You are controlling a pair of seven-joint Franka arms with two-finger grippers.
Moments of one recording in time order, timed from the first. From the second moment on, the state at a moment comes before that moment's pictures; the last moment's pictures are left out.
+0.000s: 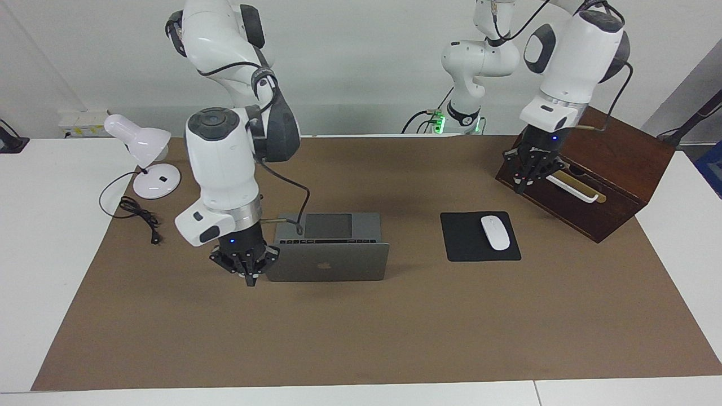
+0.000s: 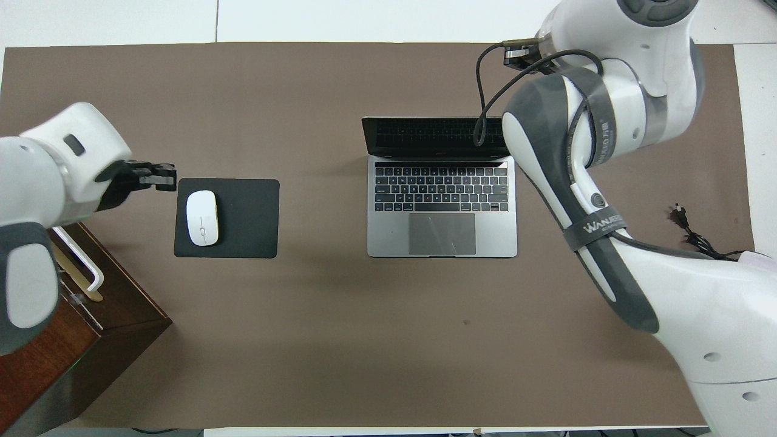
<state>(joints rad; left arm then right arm) -0.24 -0.16 0.02 -2.06 -0.09 2.24 0.06 0.29 0.58 -0.04 -1.15 -0.10 2.00 0.34</state>
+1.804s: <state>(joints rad) -0.73 0.15 0.02 -2.50 -0.09 3.36 0.03 0.39 0.61 -0.01 -1.14 -0.02 1.92 0.47</state>
